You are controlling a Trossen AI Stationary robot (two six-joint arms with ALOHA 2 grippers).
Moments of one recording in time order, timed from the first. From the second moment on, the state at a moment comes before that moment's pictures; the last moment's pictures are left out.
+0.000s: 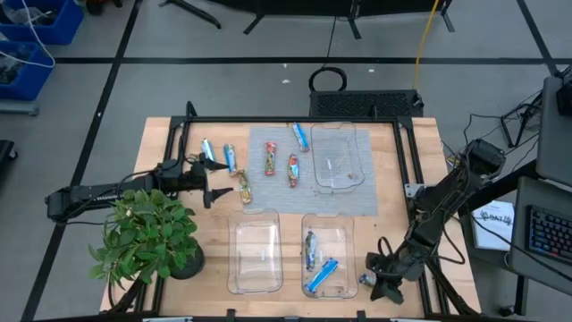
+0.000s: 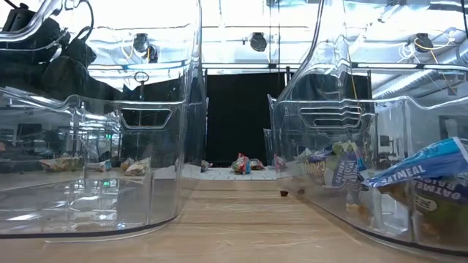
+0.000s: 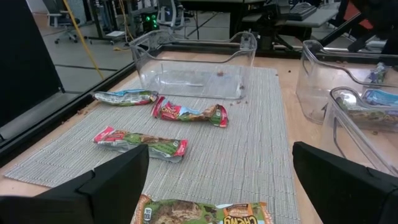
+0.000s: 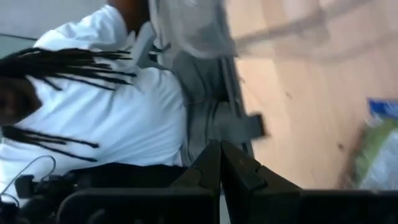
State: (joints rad) left arm 0.29 0.36 0.01 0.15 0.10 0.02; right arm 0.95 1.34 0.50 0.27 -0.01 1.42
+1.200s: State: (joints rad) left arm 0.29 0.36 0.01 0.15 0.10 0.02; right arm 0.80 1.54 0.51 -0.20 -0.13 1.19
